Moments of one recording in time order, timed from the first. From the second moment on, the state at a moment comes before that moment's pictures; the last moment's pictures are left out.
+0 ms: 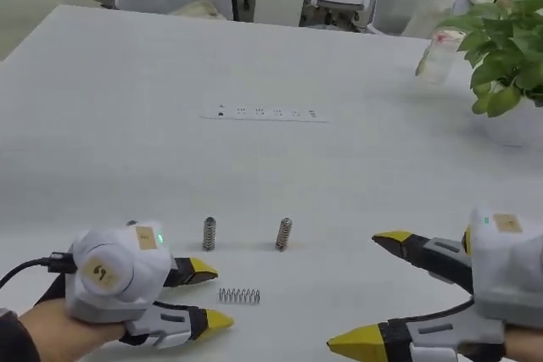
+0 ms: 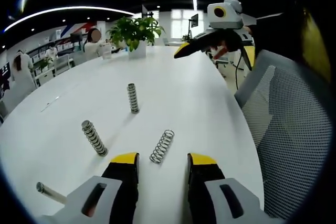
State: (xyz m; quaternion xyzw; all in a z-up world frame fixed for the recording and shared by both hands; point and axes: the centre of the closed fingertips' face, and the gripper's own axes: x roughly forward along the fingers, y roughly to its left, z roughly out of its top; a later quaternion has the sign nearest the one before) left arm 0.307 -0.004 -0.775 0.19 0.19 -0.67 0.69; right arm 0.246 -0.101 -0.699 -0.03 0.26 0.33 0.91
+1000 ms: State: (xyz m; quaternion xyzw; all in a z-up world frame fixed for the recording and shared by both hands) left arm 0.306 -0.012 -0.787 0.19 0.20 -0.68 0.68; right arm 0.246 -0.103 -0.711 -0.02 0.28 0.33 0.90
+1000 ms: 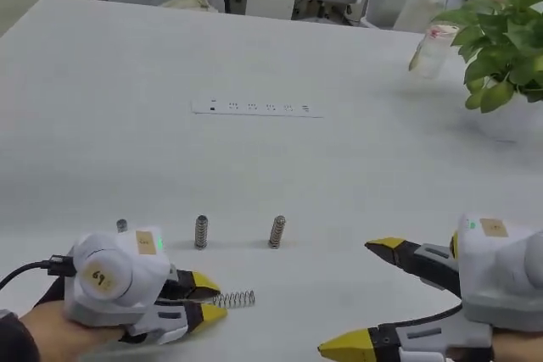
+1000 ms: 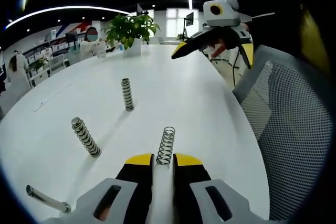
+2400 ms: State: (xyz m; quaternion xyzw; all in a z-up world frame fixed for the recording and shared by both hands) left arm 0.283 -0.008 -0.737 0.20 0.13 -0.70 0.67; right arm 0.255 -0.075 -0.693 -0.04 0.26 0.38 0.89
